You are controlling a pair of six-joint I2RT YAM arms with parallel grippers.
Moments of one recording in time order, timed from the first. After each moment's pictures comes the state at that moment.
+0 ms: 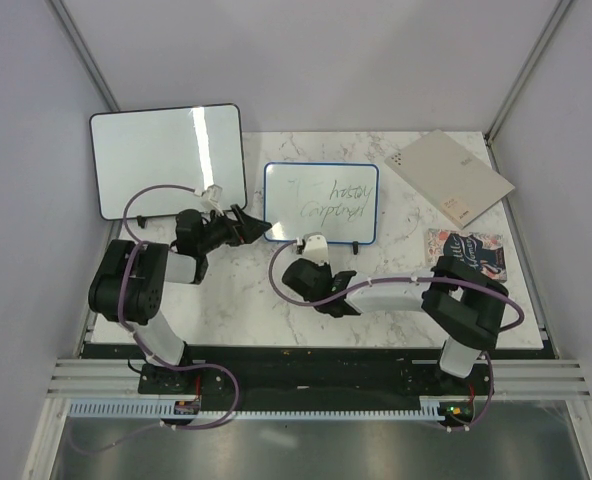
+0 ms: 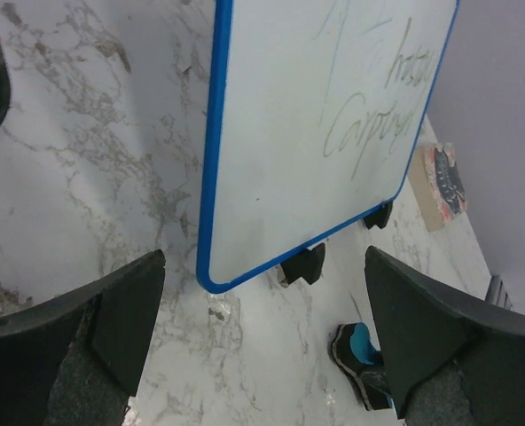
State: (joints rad) left arm -0.12 1.70 0.53 0.90 0.63 -0.59; right arm 1.11 1.74 0.93 -0.13 0.61 0.70
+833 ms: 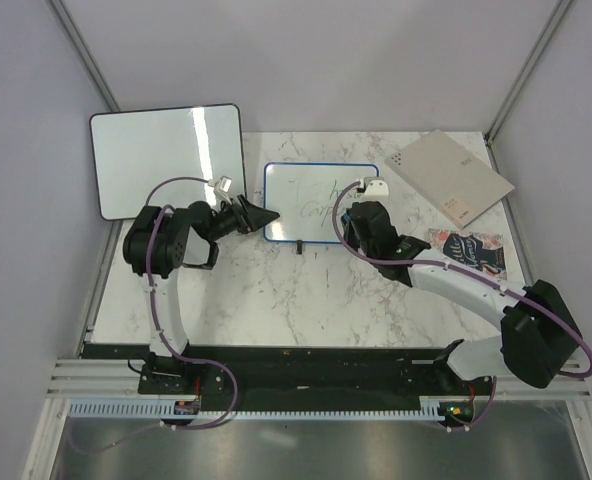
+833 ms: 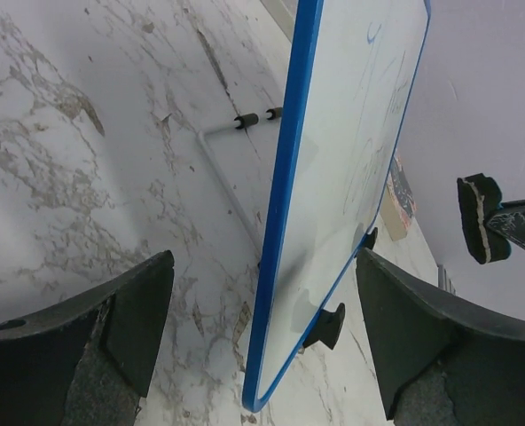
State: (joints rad) left arm -0.11 2.14 0.77 1.30 0.82 -0.81; right arm 0.73 1.35 0.87 -0.09 0.48 0.46
